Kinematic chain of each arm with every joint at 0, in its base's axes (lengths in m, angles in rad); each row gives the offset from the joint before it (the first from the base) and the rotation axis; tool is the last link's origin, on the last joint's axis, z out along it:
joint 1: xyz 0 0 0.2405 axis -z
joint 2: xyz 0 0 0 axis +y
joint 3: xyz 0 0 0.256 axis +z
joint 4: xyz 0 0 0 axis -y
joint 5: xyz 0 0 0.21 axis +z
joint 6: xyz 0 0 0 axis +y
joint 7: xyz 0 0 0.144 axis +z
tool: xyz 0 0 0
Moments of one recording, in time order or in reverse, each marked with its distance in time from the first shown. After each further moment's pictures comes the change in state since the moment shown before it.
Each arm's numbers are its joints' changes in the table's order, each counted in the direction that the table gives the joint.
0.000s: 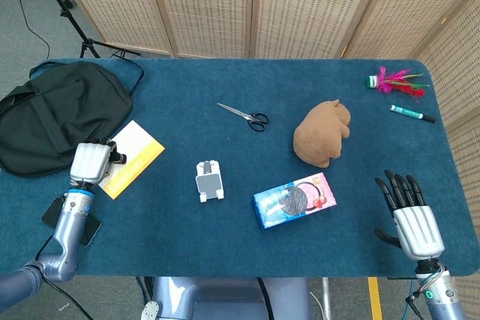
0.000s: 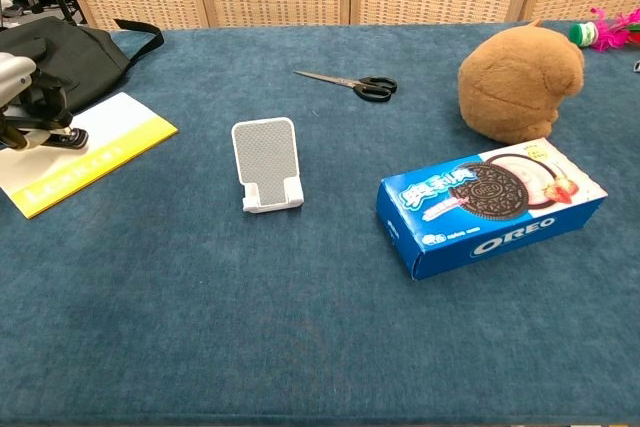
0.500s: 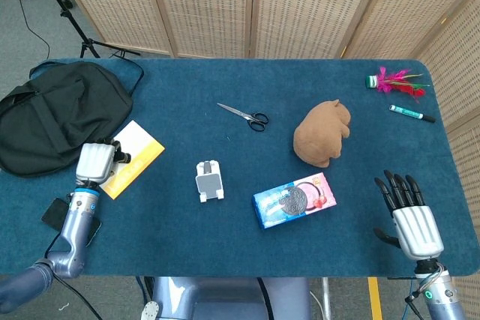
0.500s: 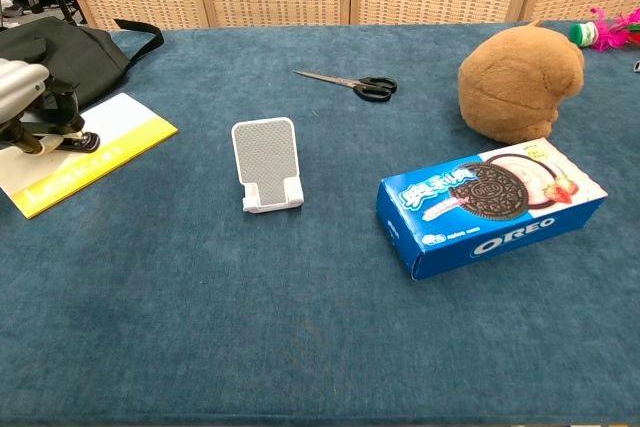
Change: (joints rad) left arm 0.015 -0.076 -0.008 -0.106 0.011 -0.003 -0.048; right arm -0.001 -0.004 -0.001 -0.004 -0.003 0.000 -0.002
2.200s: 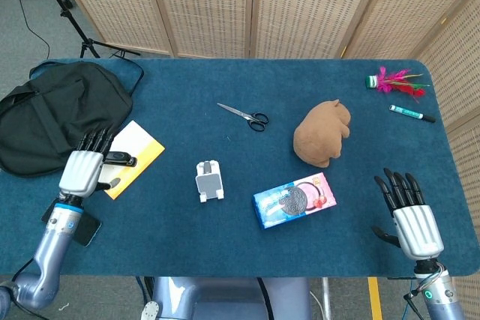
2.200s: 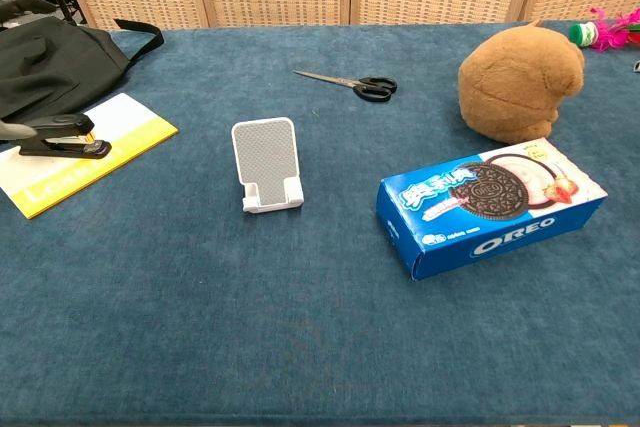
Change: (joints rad) left arm -0.130 0.314 0.044 0.511 0.153 0.159 -0.176; right arm 0.000 -0.026 0.006 -0.040 -0.030 0.045 0.048
